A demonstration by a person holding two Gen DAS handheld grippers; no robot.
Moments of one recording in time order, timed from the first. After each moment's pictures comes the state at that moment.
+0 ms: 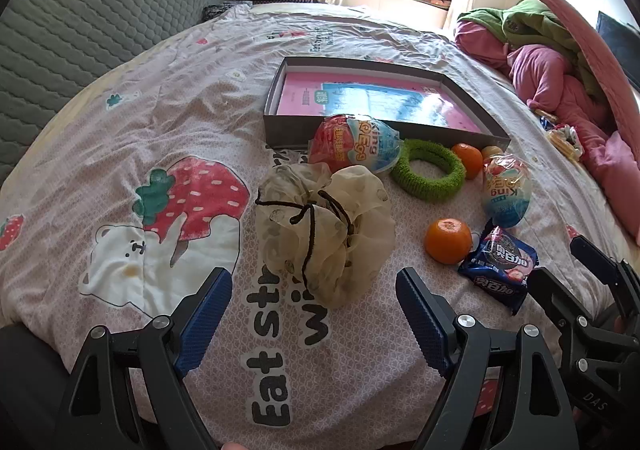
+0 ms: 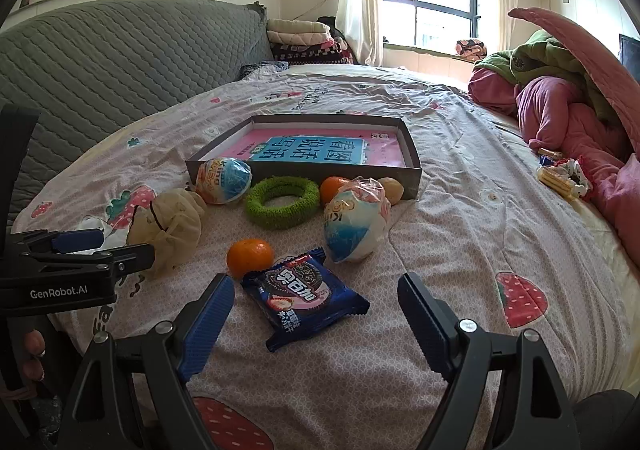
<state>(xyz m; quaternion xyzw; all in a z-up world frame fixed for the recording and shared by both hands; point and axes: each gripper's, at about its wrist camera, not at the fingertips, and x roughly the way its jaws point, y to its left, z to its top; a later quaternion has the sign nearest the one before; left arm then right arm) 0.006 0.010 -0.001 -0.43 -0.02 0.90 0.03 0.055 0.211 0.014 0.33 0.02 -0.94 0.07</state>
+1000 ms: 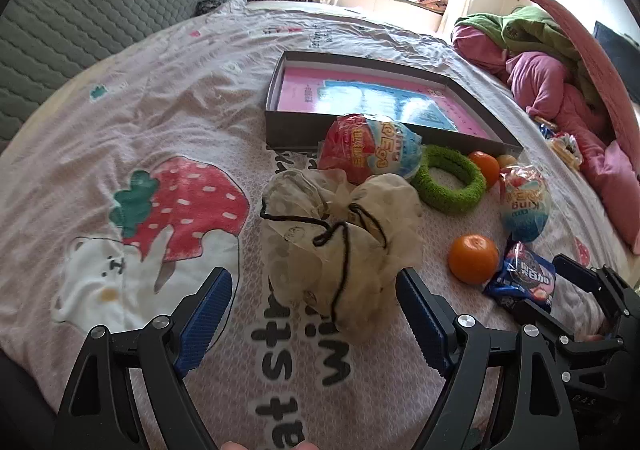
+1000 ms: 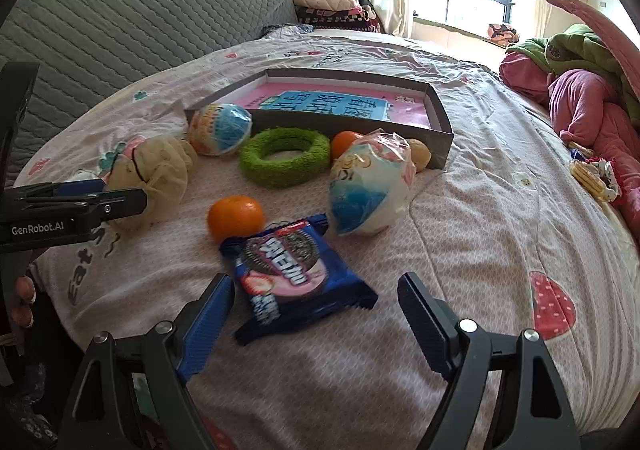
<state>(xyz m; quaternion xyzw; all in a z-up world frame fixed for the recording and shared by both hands) -0.025 -0.006 -0.024 -0.43 -0.05 0.90 0.06 0.022 0.215 -0.019 0.39 0.05 -0.91 0.11</state>
